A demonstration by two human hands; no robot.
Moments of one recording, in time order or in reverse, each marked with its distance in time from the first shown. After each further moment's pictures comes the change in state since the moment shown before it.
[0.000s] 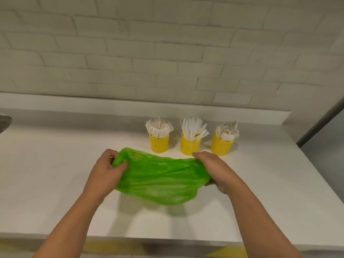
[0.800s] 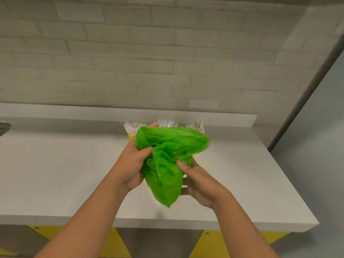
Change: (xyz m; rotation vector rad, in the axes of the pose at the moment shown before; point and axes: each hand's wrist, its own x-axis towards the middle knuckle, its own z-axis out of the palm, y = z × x) left_hand -0.155 0.121 0.104 -0.862 -0.492 0.176; right_hand -0.123 0.061 -0.068 0.413 -0.401 -0.268
